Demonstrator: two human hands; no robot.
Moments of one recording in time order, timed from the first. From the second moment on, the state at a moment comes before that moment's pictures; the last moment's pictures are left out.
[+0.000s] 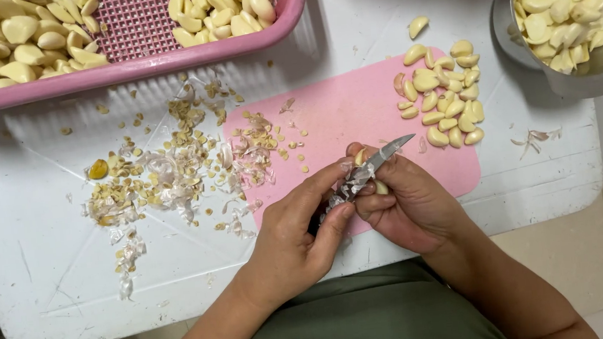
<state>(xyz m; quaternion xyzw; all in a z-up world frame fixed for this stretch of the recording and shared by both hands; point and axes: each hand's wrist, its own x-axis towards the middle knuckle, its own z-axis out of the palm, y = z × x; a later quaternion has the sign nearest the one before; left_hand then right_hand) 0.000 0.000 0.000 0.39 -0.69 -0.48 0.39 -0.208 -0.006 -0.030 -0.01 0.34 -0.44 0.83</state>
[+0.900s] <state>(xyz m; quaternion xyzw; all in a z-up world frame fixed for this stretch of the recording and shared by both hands) 0.001 0.002 -0.011 0.48 -0.65 -0.45 0.38 -0.180 0.000 -0.039 -0.11 0.40 -0.47 0.78</state>
